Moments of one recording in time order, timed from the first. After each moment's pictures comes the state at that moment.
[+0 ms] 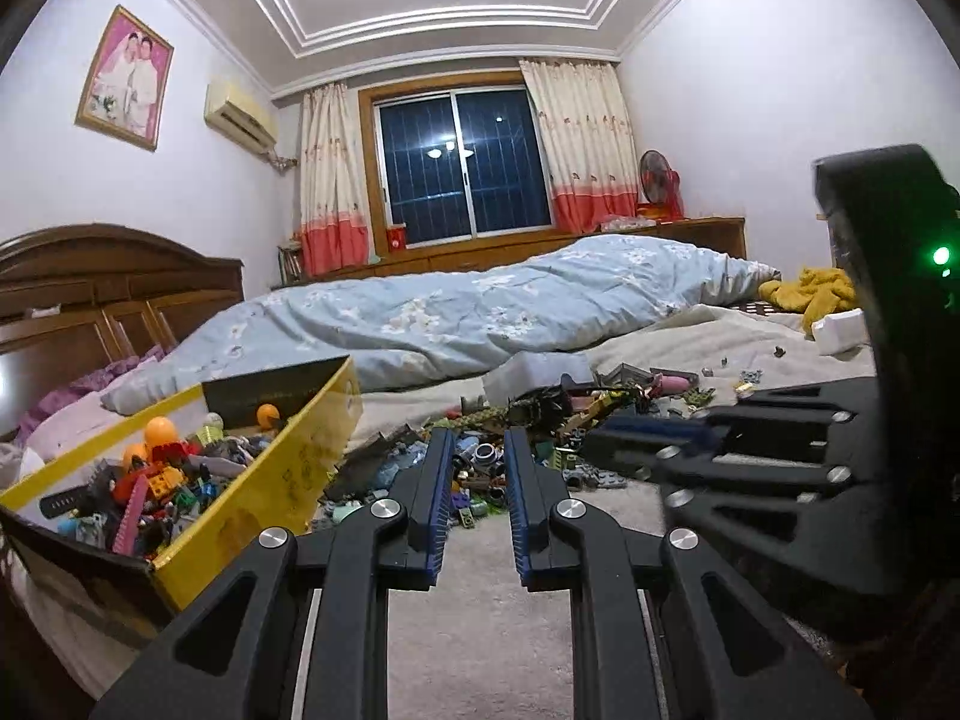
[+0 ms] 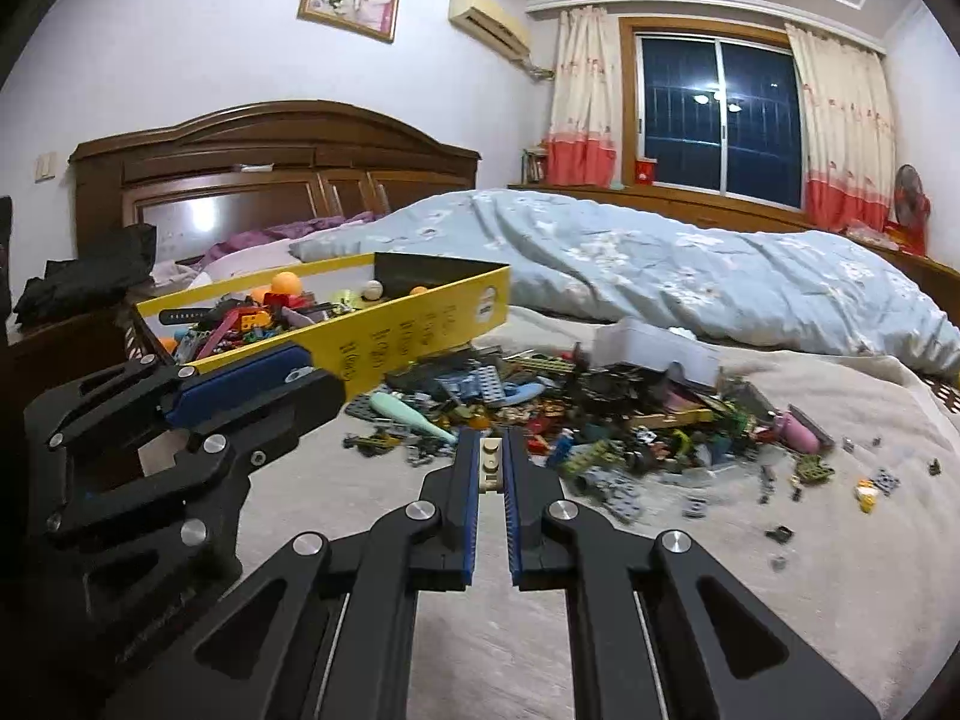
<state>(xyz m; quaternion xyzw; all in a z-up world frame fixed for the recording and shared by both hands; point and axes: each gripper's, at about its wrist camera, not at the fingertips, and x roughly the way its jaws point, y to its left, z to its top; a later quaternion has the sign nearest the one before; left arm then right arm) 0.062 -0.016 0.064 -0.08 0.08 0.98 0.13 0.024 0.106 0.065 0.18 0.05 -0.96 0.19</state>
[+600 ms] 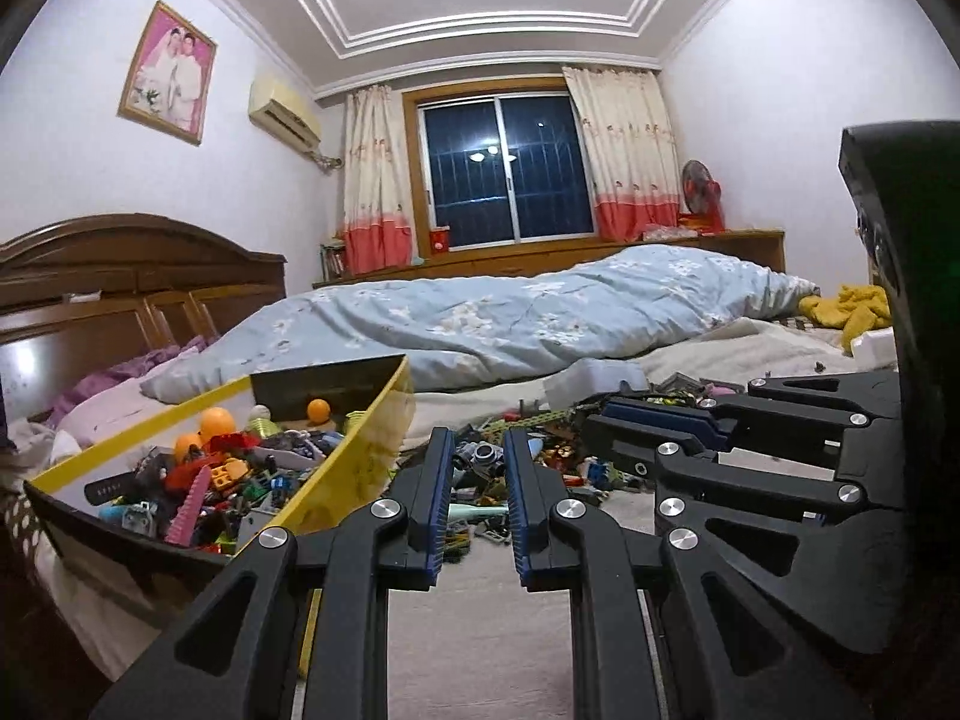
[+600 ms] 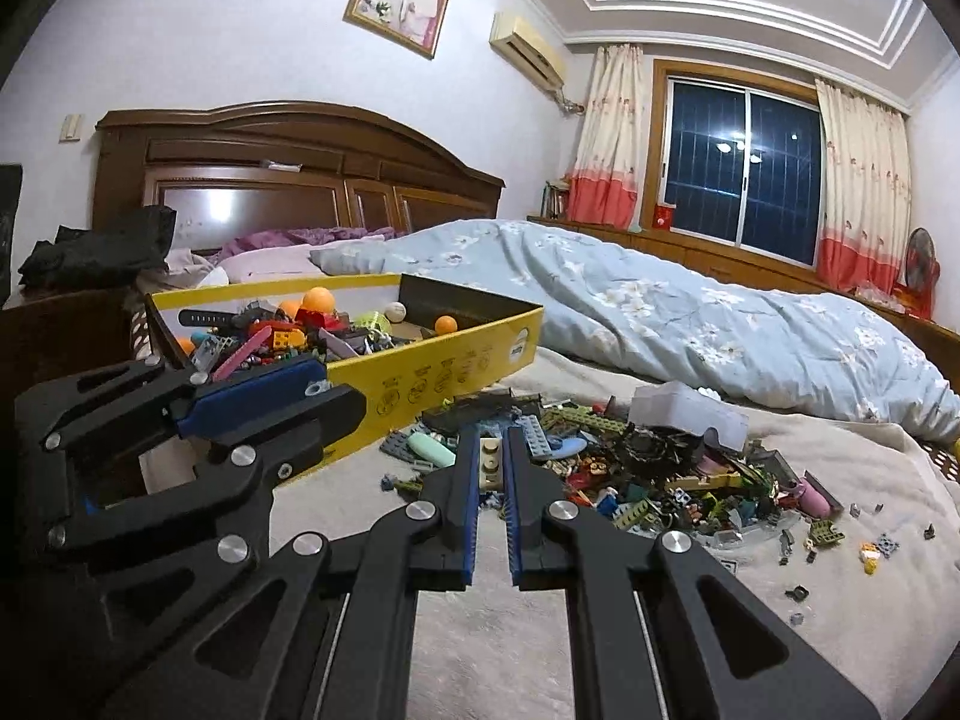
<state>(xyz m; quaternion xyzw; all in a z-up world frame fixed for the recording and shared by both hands) 0.065 -0.050 0.068 -0.08 0.06 0.99 0.08 0.033 0.056 0.077 0.13 0.10 -0.97 0.20</state>
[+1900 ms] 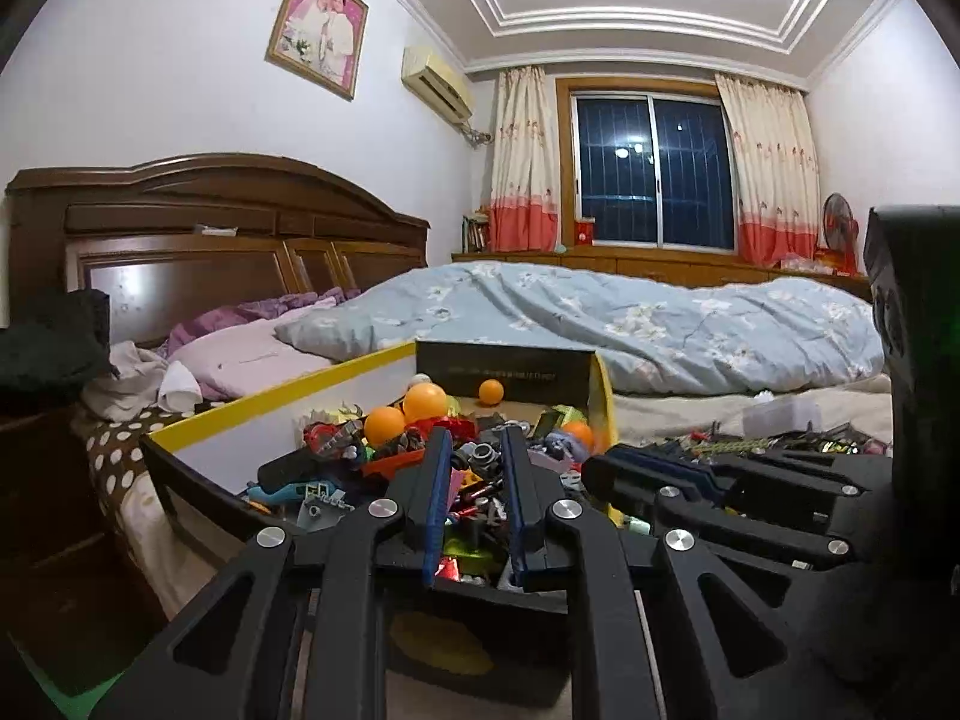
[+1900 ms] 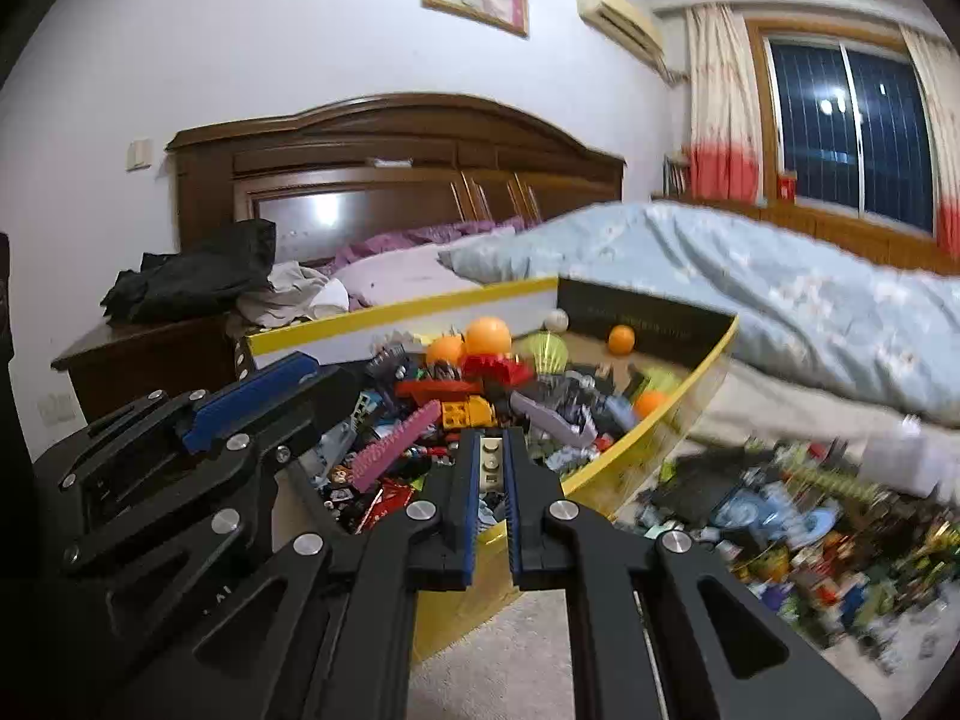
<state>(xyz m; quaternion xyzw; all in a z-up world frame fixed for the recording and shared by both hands) 0.038 -0.174 0.076 -0.10 -0.01 0.99 -0.08 -0.029 -0.076 0.080 0.18 0.05 -0.92 0.35</state>
